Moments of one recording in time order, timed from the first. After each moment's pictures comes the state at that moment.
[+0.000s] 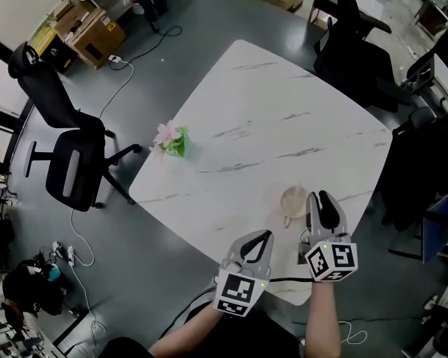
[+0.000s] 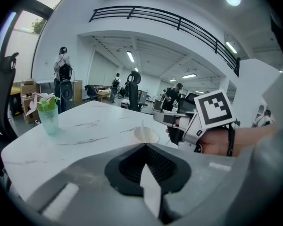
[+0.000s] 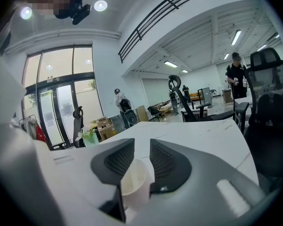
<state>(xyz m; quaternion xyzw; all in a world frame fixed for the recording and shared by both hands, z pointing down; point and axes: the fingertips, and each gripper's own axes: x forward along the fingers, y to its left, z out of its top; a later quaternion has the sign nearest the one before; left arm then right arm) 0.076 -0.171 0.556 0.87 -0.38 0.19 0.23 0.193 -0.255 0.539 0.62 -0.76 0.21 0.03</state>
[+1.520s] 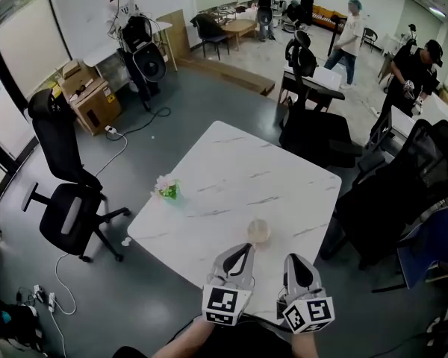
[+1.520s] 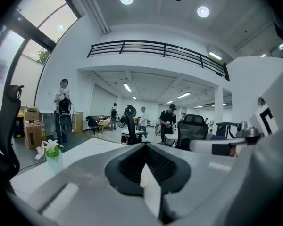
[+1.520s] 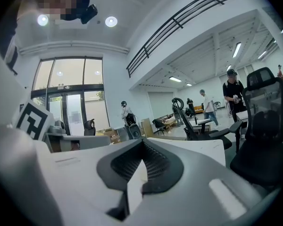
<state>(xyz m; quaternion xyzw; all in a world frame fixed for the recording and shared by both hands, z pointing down) 0.091 -0.162 0.430 0.89 -0.43 0.07 0.10 0.194 -0.123 0.421 0.61 -0.78 0.14 -0.02</state>
